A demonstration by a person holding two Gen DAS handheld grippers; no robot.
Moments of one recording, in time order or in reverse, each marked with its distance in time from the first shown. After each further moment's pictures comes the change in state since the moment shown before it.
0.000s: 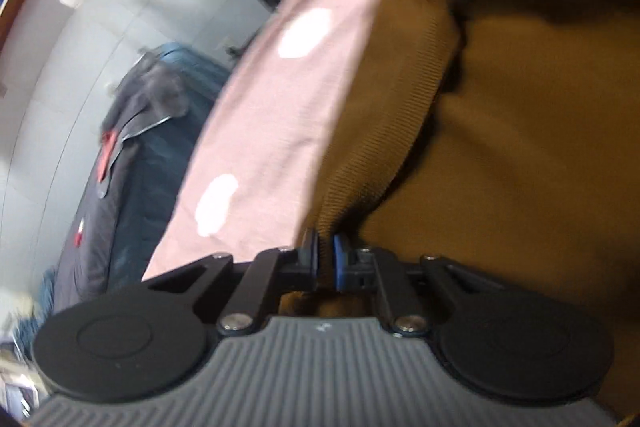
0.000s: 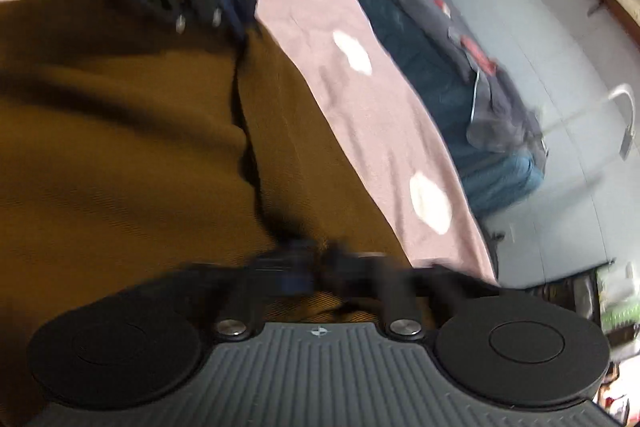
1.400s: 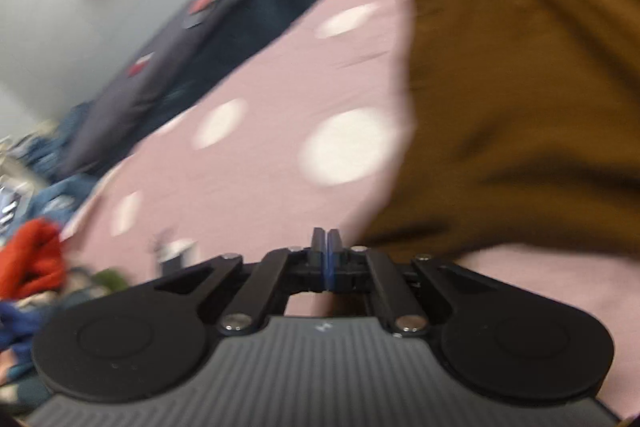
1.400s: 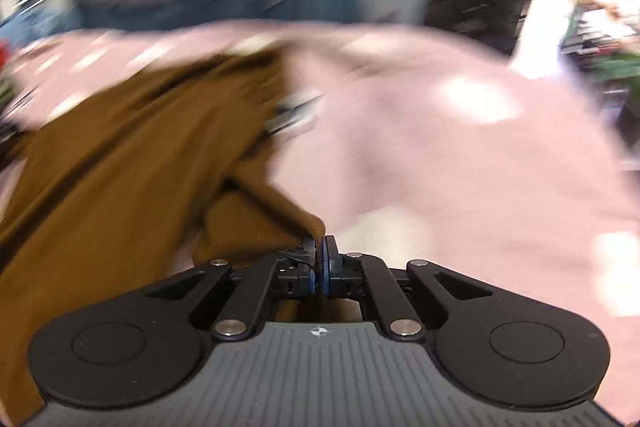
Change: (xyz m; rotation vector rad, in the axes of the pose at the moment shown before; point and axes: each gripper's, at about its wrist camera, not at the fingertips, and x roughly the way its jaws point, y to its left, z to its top) left arm -0.071 0.057 -0.166 -0.377 0.234 0.151; right arm -0.171 0.014 -0.170 1.067 0.090 -0.193
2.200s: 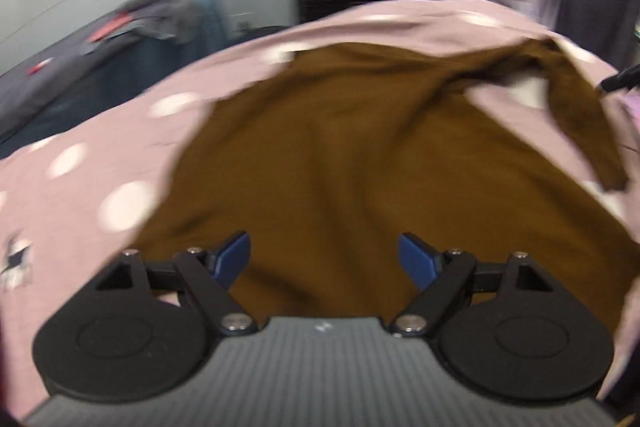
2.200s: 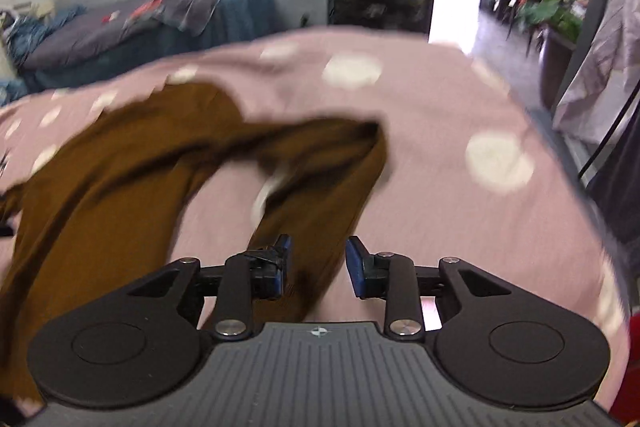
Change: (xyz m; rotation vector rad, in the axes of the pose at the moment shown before) left arm -0.139 -0.120 0.028 -0.131 -0.225 -0.515; right arm -0.079 -0.017 -0.051 0.204 0.074 -0.028
